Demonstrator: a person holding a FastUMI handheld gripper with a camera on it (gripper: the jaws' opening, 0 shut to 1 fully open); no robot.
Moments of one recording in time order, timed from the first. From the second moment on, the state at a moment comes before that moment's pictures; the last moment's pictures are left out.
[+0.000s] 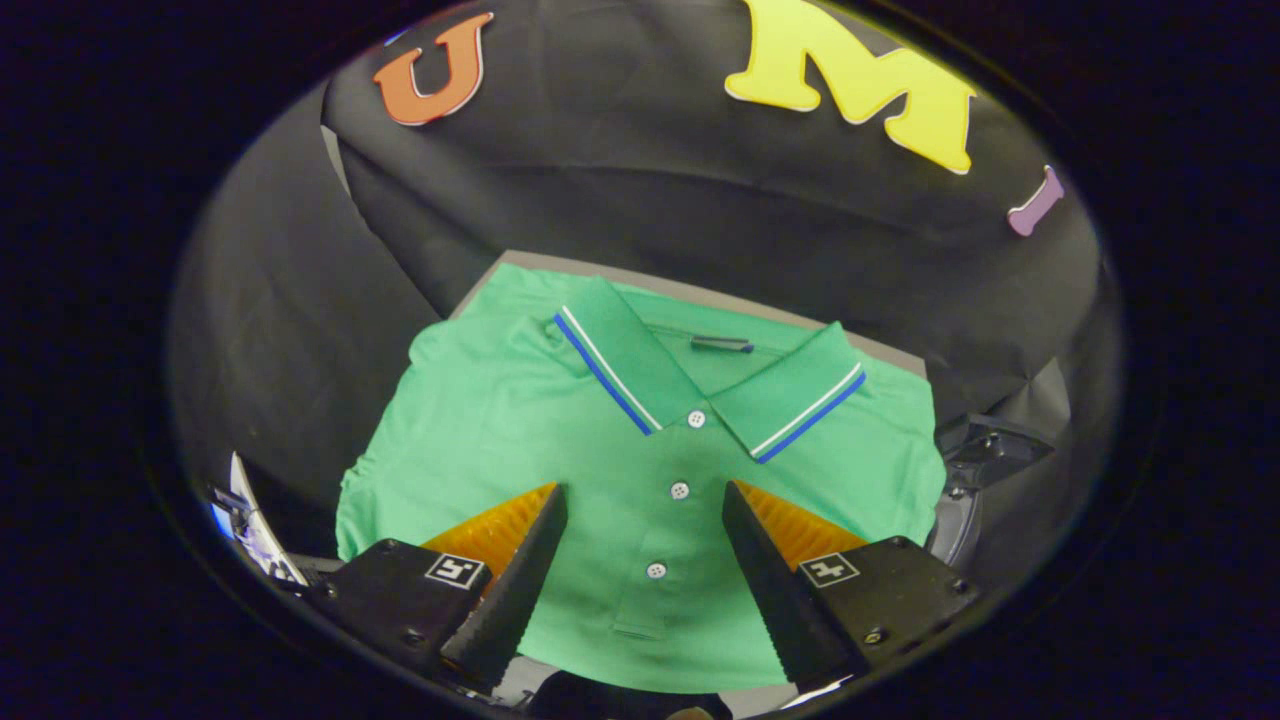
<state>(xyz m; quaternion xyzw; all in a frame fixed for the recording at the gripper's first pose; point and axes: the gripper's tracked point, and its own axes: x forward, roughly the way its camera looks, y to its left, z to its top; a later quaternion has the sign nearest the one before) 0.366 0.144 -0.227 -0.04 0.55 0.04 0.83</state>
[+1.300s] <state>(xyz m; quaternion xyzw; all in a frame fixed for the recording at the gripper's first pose) 0.370 0.121 -0.205 0.06 0.59 0.06 0.80</state>
